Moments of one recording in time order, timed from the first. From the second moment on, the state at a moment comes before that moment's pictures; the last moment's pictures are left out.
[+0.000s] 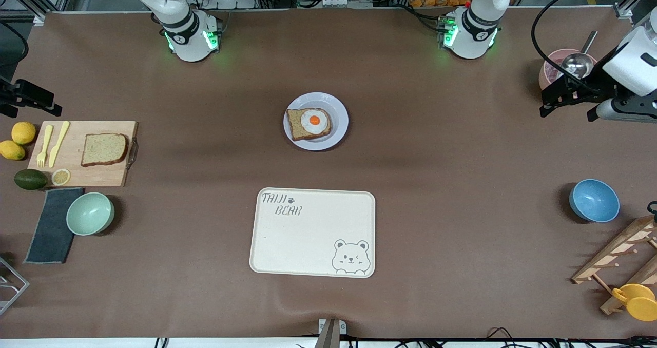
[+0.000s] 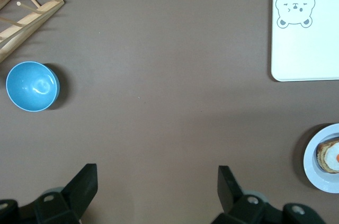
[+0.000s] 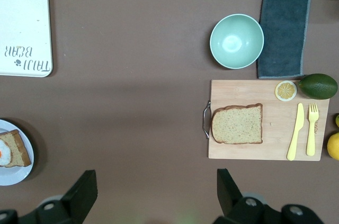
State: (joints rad) left arm 0.00 -0.02 -0.10 -1.58 -0.04 1.61 -0.02; right arm -0.05 0.01 -0.08 -1.54 0.04 1.48 -0.14
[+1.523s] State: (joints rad) left arm -0.01 -0.03 -0.17 -1.79 -0.15 1.76 -0.07; right arm -0.14 0.09 -0.08 -1.68 0.10 1.55 -0.17
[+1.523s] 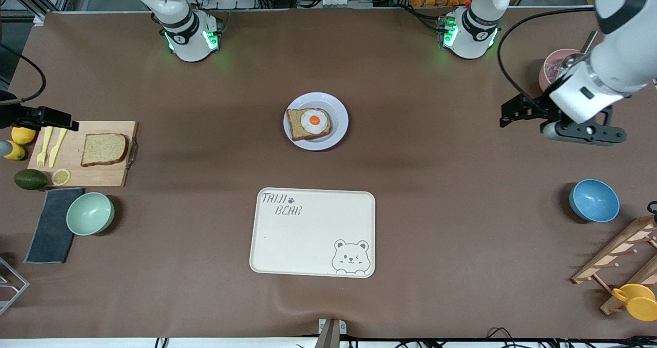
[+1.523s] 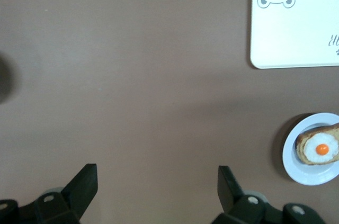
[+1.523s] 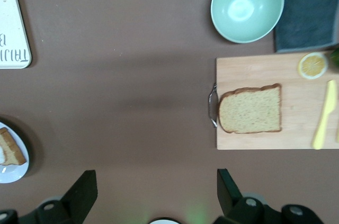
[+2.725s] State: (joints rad) left arm 0.05 -0.04 -0.17 -1.92 -0.26 1.78 -0.15; right arm -0.43 0.37 -0.09 -1.83 0.25 1.80 -0.76
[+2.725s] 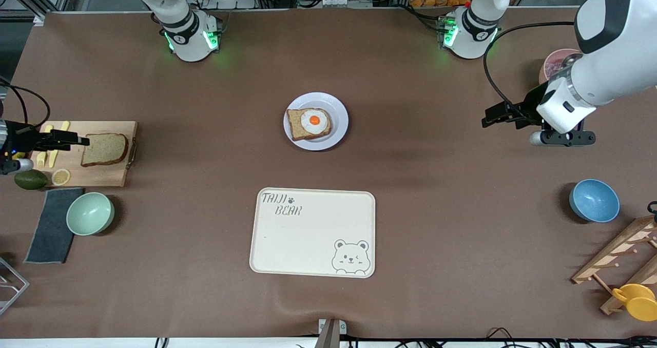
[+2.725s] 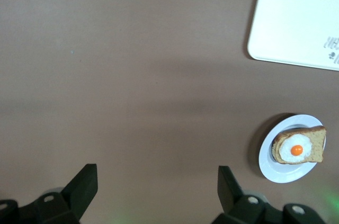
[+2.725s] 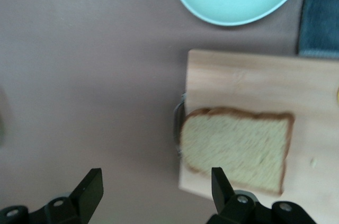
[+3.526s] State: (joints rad) left arm 0.05 -0.10 -0.20 -1.91 -0.25 1.76 -0.22; right arm -0.49 0.51 -0.12 -1.82 0.23 1.95 -0.97
